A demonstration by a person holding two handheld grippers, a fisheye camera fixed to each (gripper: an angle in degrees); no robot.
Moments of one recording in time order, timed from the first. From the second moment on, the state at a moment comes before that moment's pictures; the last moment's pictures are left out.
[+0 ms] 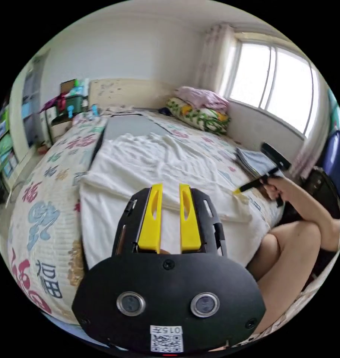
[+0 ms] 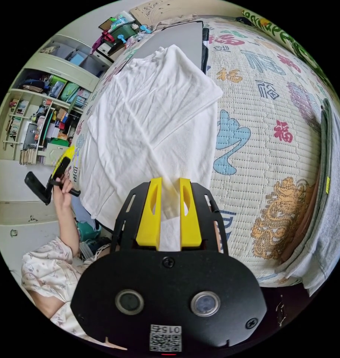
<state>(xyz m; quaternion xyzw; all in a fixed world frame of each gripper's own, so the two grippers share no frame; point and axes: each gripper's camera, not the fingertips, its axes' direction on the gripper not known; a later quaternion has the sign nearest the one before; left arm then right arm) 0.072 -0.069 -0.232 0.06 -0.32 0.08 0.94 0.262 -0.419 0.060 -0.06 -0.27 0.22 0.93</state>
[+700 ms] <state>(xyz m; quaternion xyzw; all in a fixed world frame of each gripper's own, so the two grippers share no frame) -0.032 -0.342 -0.456 0.25 -0.07 -0.32 0.91 0.272 -0.394 0.134 -0.07 -0.25 0.22 0.94</state>
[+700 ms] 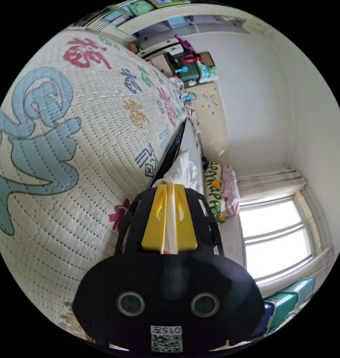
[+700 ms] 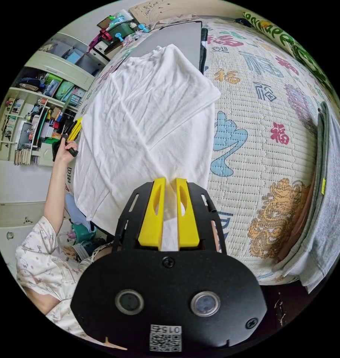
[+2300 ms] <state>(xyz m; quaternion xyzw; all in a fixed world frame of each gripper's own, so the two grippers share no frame) 0.067 -0.303 -0.499 0.33 -0.05 -0.29 0.90 0.071 -0.340 0.364 -0.05 -0.04 0.23 0.97</state>
